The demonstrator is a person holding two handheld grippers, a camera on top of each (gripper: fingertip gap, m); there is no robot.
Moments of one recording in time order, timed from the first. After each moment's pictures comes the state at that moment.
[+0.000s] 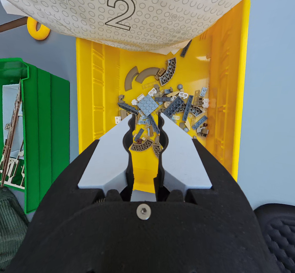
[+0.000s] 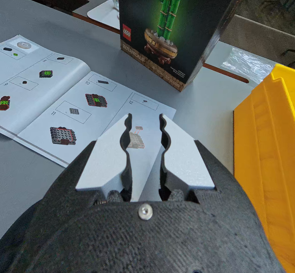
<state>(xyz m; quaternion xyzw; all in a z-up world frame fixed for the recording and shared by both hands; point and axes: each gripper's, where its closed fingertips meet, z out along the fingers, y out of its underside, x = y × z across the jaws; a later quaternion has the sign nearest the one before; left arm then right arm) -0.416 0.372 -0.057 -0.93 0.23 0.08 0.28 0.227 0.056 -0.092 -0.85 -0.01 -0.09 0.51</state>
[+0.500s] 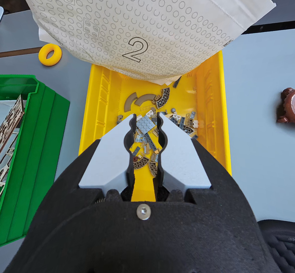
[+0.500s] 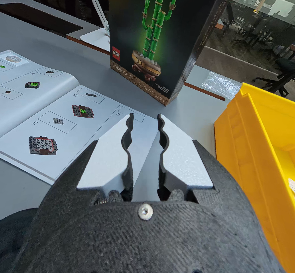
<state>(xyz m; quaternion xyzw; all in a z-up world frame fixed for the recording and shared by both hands) -0.414 0.381 -0.030 -0.90 0.21 0.00 0.38 0.243 0.057 -0.077 -0.81 -0.02 -0.13 0.57</state>
